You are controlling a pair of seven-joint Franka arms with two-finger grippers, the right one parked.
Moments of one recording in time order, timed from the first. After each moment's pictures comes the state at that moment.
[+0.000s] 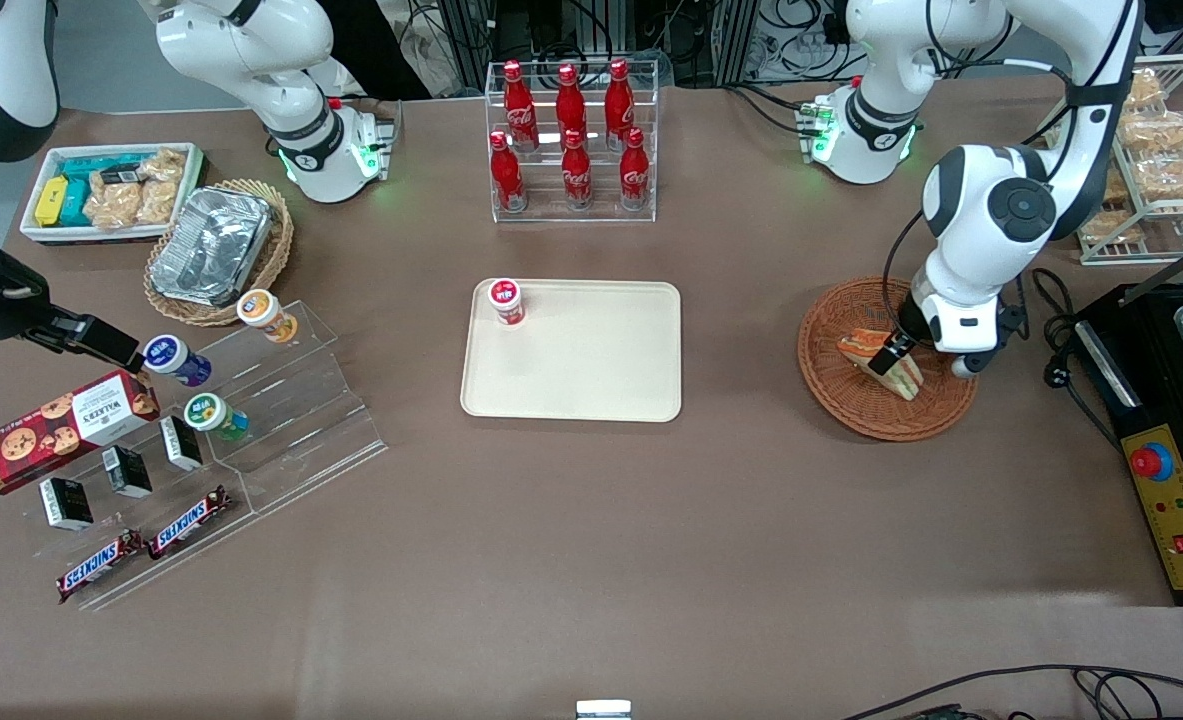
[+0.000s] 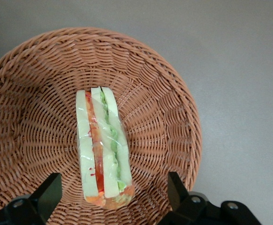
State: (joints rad) arm -0.05 -0.02 -0.11 -2.49 0.02 2.54 -0.96
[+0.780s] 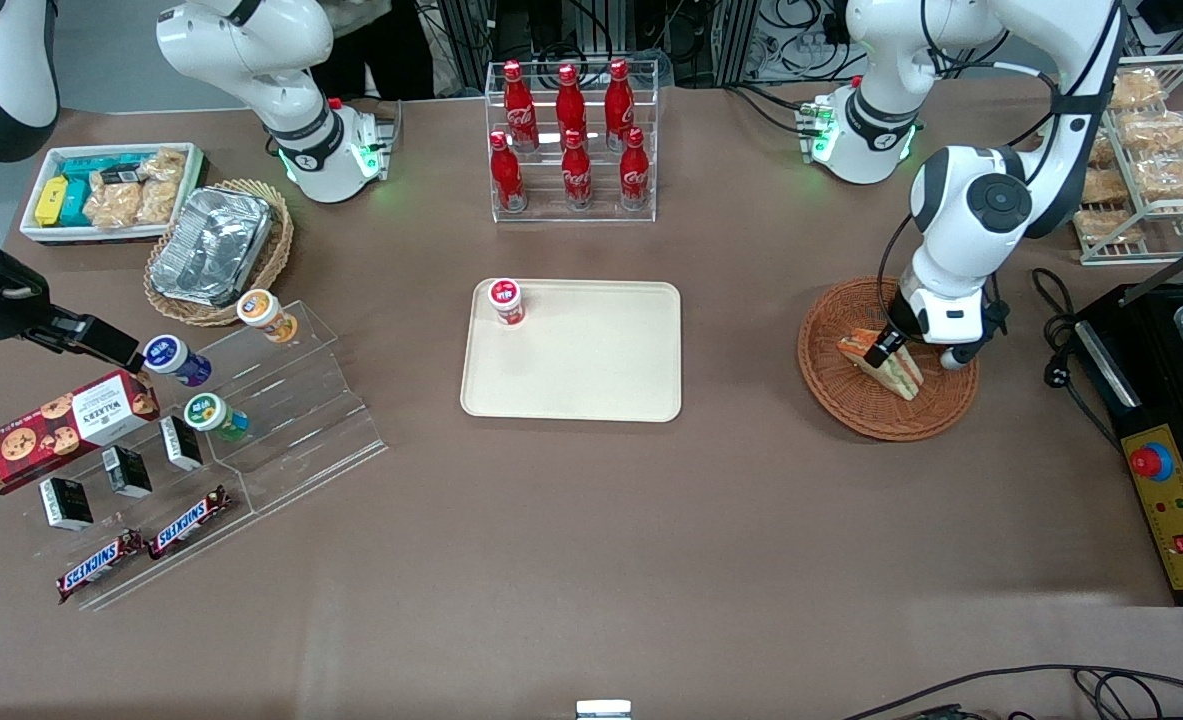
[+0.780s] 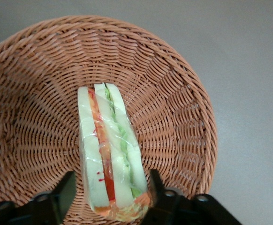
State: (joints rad) arm -0.05 -0.01 -0.11 -2.58 0.06 2.67 -0.99
